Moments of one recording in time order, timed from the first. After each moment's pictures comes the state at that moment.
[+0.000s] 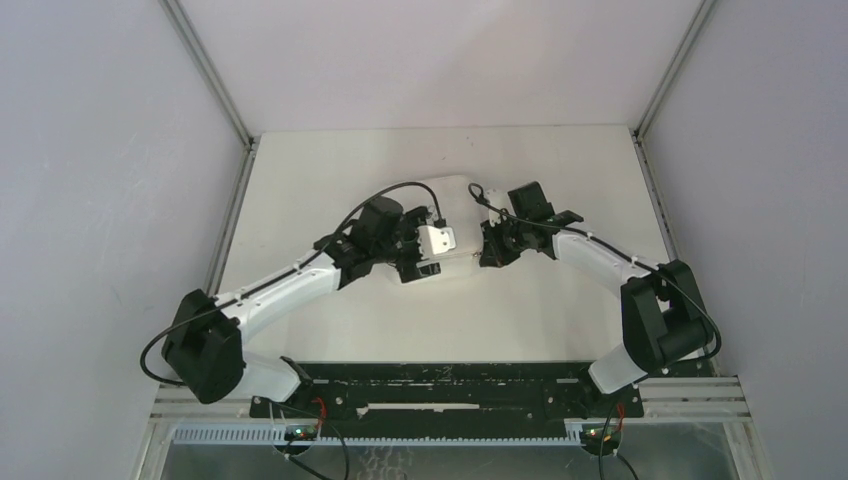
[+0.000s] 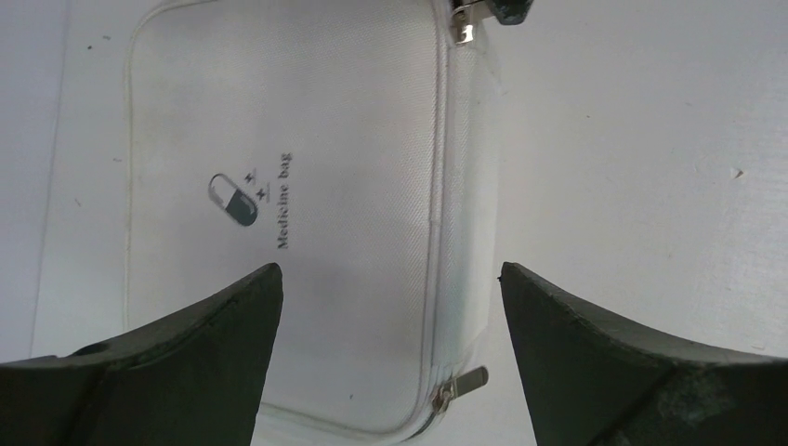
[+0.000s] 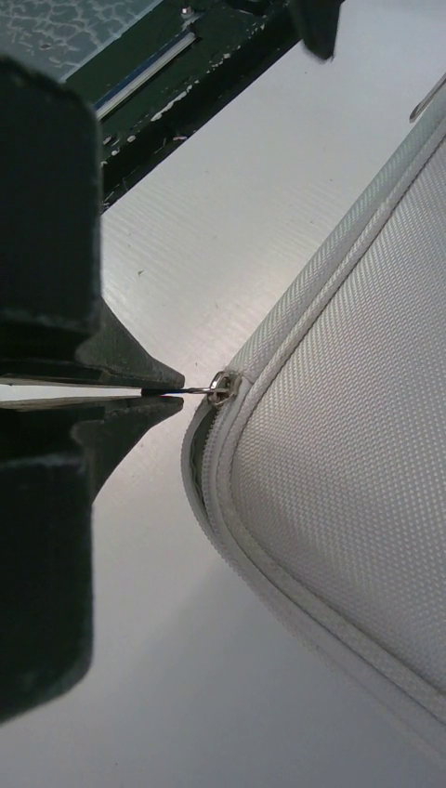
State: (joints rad) left arm -0.69 1.36 0.96 -0.24 0.28 0.68; right arm 0.42 1.54 0.99 -0.44 -0.47 -0.02
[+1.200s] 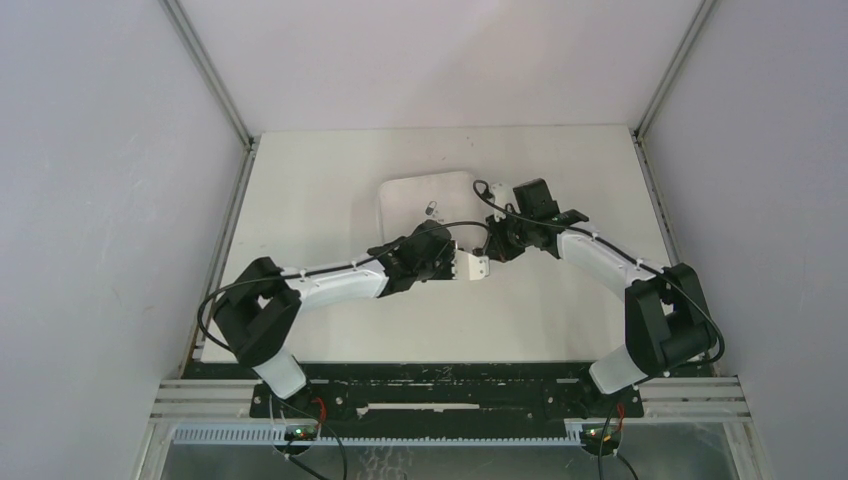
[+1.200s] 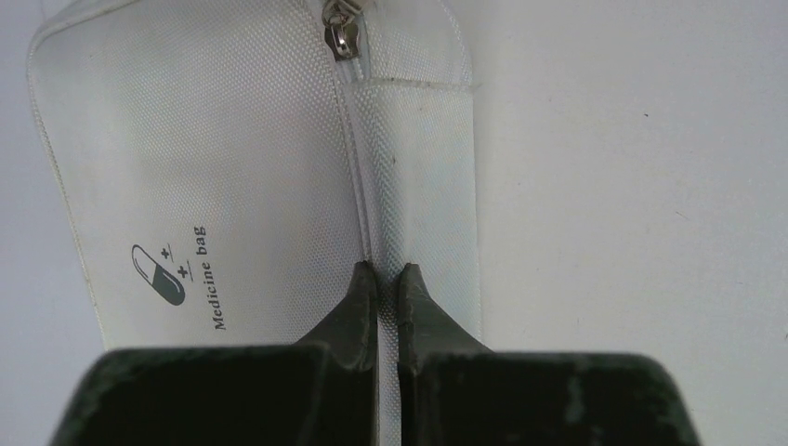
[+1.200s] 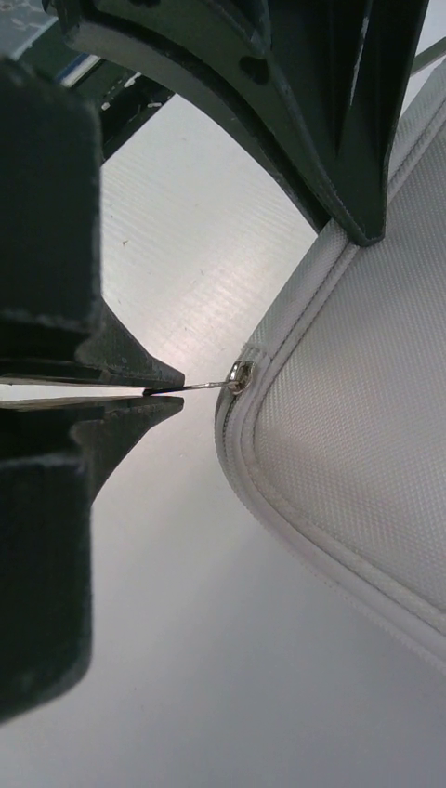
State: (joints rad) left arm -0.89 1.65 0.99 -0.09 -0.05 0.80; right arm 0.39 1.51 0.99 -0.42 -0.41 -0.04
